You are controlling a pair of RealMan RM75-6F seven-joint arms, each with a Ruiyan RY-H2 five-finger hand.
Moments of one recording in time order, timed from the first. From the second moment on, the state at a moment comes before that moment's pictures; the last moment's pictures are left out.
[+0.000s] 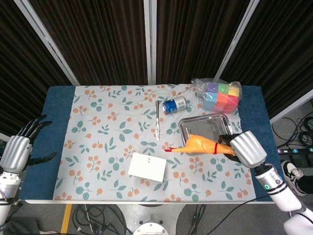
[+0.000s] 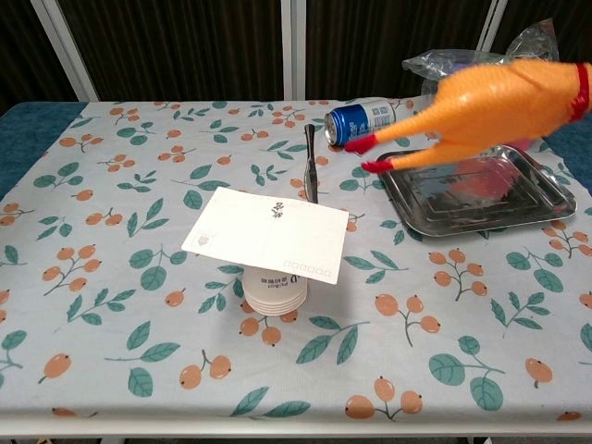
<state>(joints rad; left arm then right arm) -0.24 -1.05 -0.15 -1.67 1.57 1.44 -0.29 0.47 -1.08 0.11 -1.61 -1.71 1.31 -0.01</state>
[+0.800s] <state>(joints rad) -0.60 -1.04 -0.28 -1.80 1.25 0.91 -0.38 0.89 -1.51 0.37 -1.59 -1.29 1.02 -0.42</state>
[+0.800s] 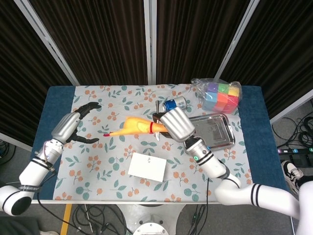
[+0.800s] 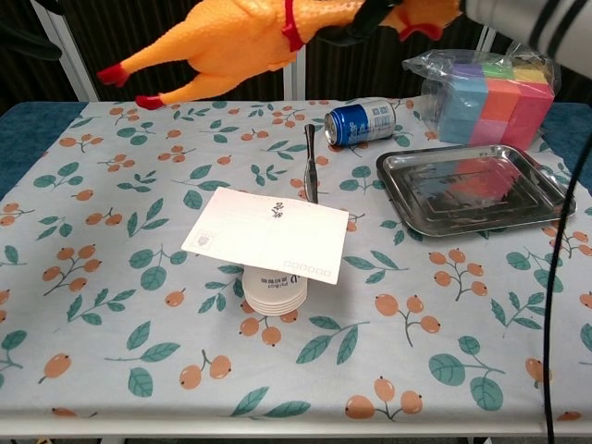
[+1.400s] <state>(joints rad) -0.70 -1.14 -0.30 -1.79 0.99 0.87 -0.23 1.03 -1.69 0.43 -1.50 -1.09 1.03 -0.55</state>
